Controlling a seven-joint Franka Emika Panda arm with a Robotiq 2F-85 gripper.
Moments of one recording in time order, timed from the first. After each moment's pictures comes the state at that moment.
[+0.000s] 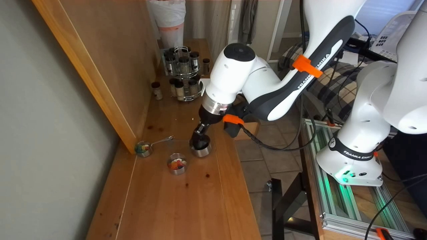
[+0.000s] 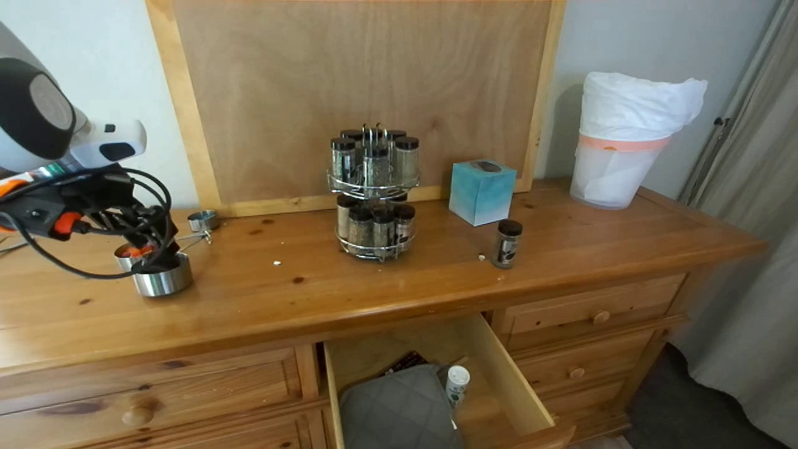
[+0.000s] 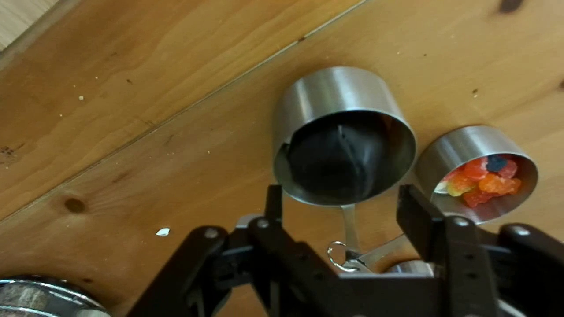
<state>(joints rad) 0.11 0.08 0.05 -2.49 -0.51 2.88 0.82</state>
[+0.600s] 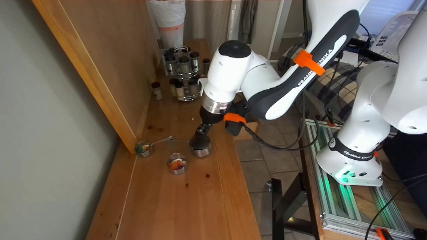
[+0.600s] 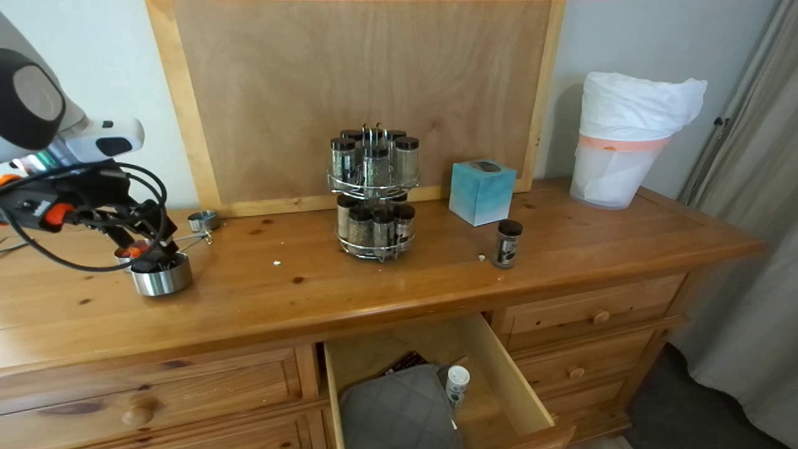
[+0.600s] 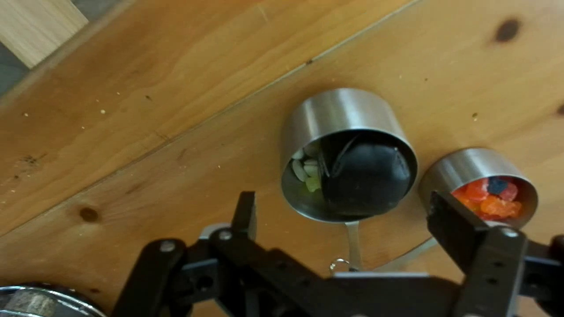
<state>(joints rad) 0.11 0.06 0.07 -2.48 -0.40 2.77 0.72</state>
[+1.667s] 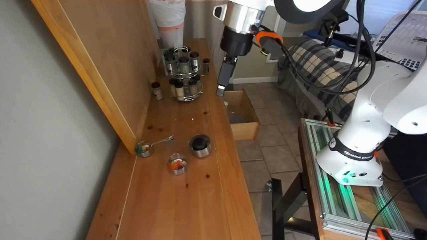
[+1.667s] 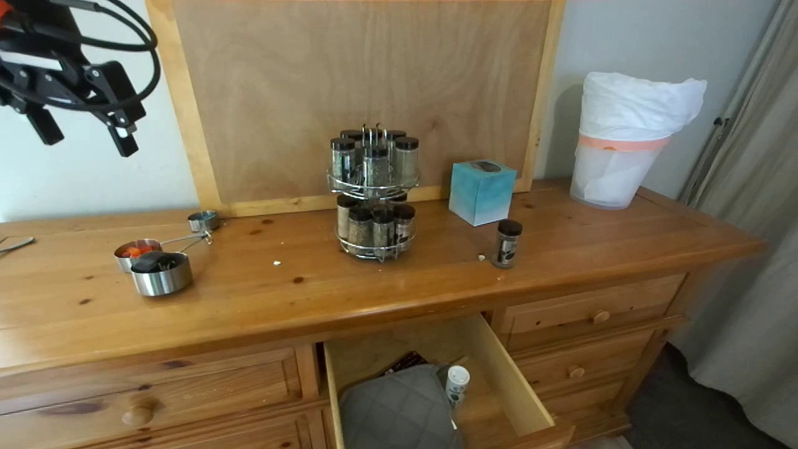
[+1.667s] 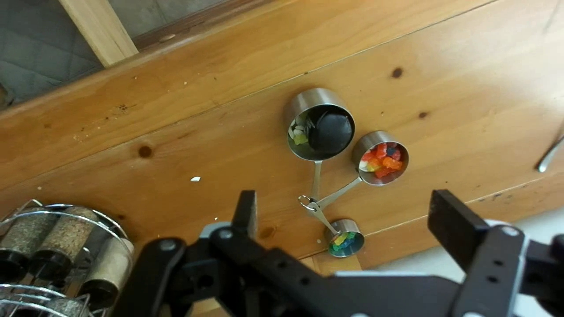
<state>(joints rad) 0.10 -0.41 -0.01 -2.44 0.08 2.25 0.05</state>
